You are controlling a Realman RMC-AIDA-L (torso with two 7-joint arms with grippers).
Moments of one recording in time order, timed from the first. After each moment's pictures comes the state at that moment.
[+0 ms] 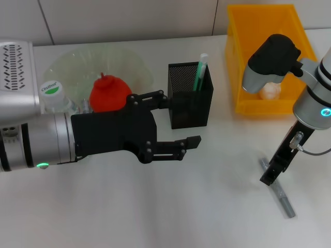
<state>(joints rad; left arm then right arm) -0.34 -2.07 1.51 1.07 1.44 1.32 -1.35 0.76 2.08 -1.26 -1.03 -2.80 -1.70 2.43</state>
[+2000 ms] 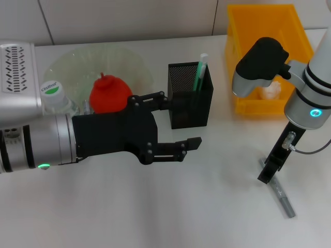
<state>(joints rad) -0.34 -2.07 1.51 1.05 1.44 1.31 -1.34 0.79 2.08 -1.31 -0.97 -2.82 -1.65 2.46</state>
